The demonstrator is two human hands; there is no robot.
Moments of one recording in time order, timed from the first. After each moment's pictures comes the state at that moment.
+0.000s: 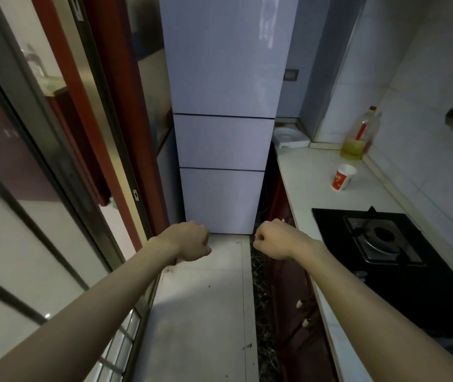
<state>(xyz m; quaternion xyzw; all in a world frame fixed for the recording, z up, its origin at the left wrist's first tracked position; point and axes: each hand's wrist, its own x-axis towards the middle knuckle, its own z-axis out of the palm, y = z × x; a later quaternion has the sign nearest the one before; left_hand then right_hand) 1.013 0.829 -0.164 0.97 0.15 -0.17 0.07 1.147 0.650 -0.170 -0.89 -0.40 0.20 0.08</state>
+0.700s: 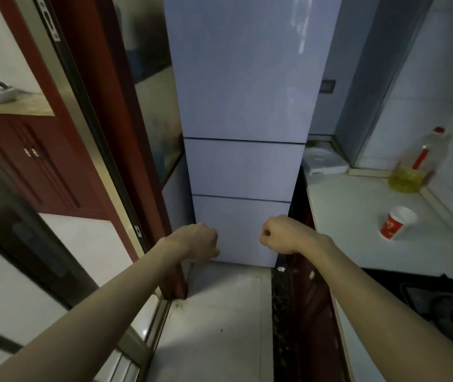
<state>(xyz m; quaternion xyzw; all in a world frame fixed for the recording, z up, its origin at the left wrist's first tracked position) 1.220 0.958 -0.166 0.96 0.18 -0.19 0.07 1.372 0.797 -0.168 -0.87 -0.45 0.20 0.06</state>
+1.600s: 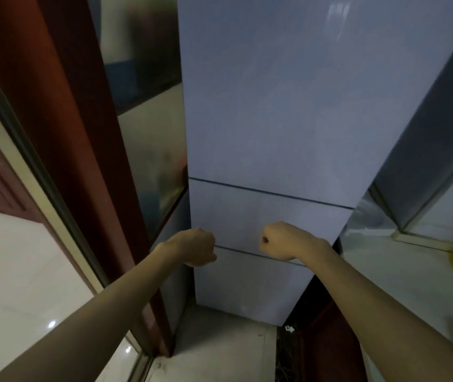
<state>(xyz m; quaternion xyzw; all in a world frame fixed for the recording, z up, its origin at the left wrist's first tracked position) 1.426 1.200 -0.172 0.96 0.20 -0.19 0.10 1.583 1.051 -0.152 -0.84 -0.50 0.19 -0.03</state>
